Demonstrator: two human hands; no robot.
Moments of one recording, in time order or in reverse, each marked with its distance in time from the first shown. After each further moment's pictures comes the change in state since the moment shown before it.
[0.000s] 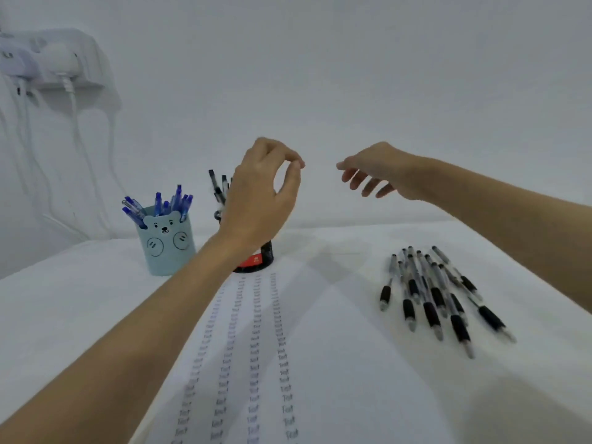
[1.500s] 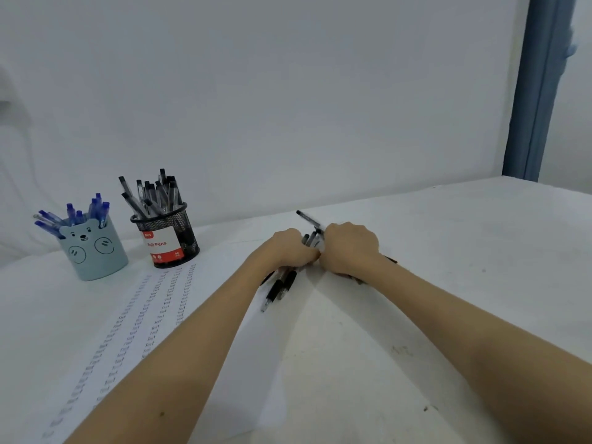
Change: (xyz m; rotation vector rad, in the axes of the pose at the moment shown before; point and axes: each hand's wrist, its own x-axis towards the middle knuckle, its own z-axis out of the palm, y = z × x) left_hand -0.038 0.105 0.126 0.205 -1.038 -0.590; right_hand -0.097 0.119 0.004 -0.691 0.080 0.082
